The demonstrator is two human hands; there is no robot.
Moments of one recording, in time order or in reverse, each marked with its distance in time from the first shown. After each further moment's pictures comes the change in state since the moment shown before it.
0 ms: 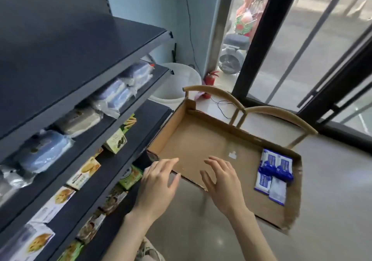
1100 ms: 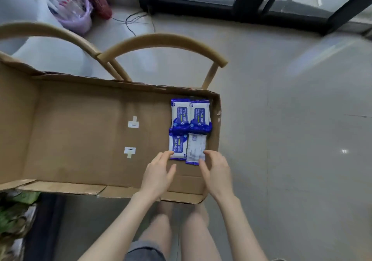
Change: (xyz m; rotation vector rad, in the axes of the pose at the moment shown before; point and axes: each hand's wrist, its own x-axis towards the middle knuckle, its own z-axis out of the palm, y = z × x) left_hand 0.135 0.244 0.467 -0.108 -0.821 -0.177; right_hand -0.021 0.489 -0.074 0.180 -0.201 0.905
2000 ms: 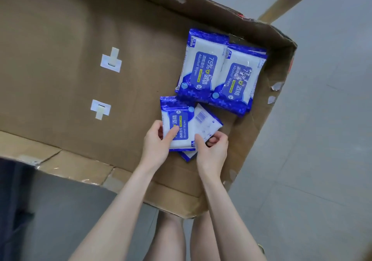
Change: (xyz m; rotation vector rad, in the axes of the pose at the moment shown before) left_hand 0.140 -0.101 0.156 -0.753 0.236 -0.573; right_hand 0.138 0.114 0.169 0.393 -0.023 0.511
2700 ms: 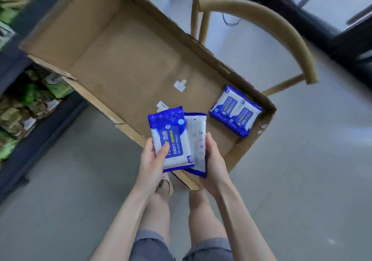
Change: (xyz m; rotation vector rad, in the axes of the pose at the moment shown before) left_hand -0.230 0.055 -0.120 -0.697 0.152 0.090; right_hand -0.209 -0.109 -0.082 0.289 -0.918 0.189
